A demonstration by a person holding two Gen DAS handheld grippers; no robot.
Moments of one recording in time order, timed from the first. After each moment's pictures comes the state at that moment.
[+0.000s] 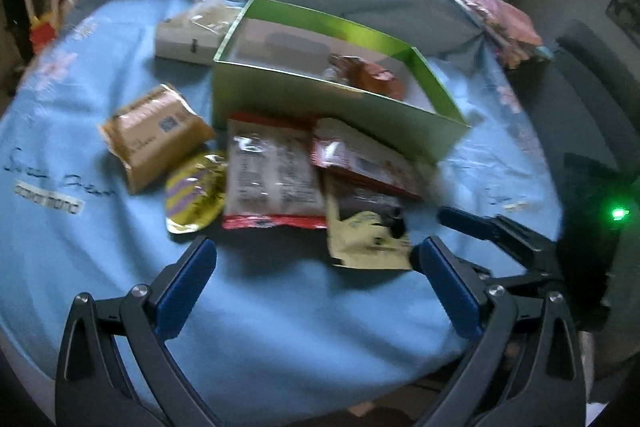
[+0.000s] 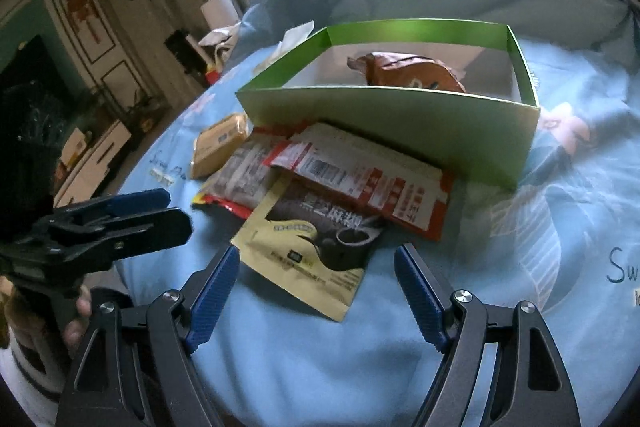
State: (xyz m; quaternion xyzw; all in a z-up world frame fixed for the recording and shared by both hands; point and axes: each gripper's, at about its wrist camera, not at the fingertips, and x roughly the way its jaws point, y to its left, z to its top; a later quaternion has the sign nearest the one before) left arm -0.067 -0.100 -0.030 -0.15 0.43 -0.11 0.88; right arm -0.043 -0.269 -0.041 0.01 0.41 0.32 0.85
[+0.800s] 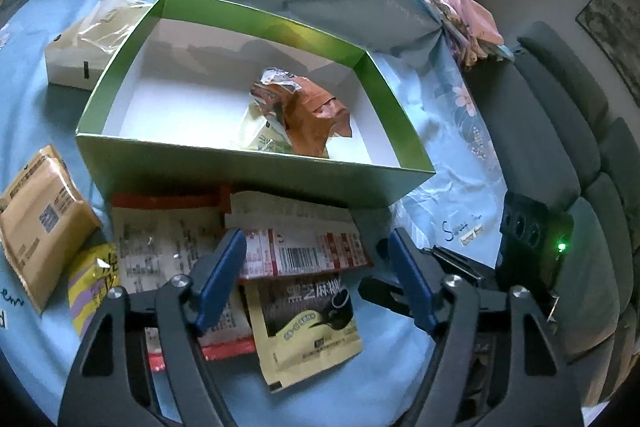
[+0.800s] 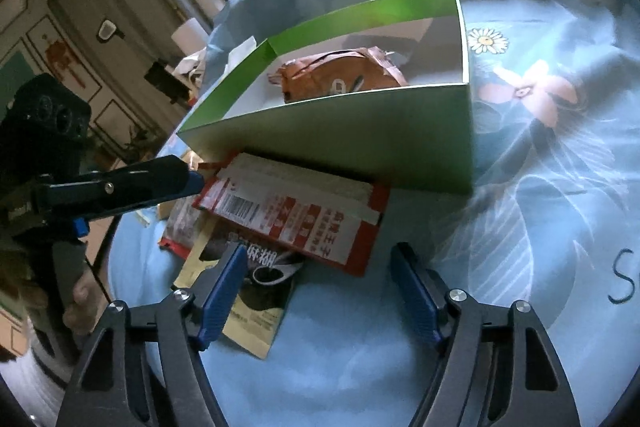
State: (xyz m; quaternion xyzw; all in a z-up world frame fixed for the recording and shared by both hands) left arm 0.025 -0.129 -0.031 -0.18 0.45 -0.21 0.85; right arm 0.010 -0.306 -0.062 0.10 0.44 0.32 0.83
